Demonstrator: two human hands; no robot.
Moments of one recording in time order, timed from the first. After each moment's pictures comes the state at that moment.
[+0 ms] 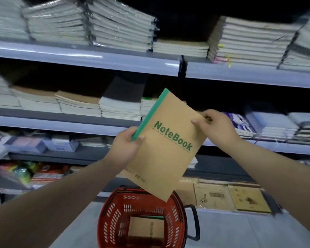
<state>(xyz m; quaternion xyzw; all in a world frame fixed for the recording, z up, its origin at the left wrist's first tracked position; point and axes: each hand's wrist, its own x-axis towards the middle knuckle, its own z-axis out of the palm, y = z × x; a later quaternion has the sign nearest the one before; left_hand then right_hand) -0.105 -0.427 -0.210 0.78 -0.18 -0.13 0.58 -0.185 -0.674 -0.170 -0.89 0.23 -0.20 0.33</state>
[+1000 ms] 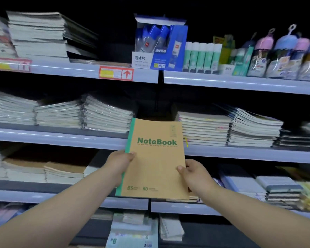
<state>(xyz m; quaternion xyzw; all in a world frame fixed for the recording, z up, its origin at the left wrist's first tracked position) -0.080 -0.504 -0.051 0.70 -0.03 -0.19 0.69 -0.208 -0.684 -0.067 -0.82 0.21 -0.17 0.50</state>
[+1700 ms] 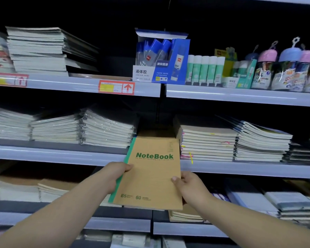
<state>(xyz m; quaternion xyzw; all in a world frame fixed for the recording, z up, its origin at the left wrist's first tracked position) -0.022 -0.507 -0.041 0.72 0.00 -0.28 0.63 -0.169 -0.681 -0.059 -0.81 0.22 -0.15 0.53</state>
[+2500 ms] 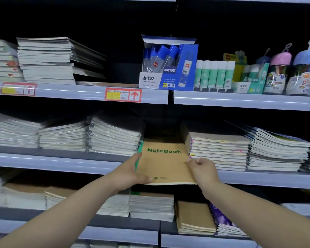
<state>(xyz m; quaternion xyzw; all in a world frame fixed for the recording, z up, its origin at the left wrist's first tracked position) -0.011 -0.504 -0.029 0.81 -0.30 -0.17 0.47 -0.109 -0.720 -0.036 -0.74 0.29 -0.32 0.51</state>
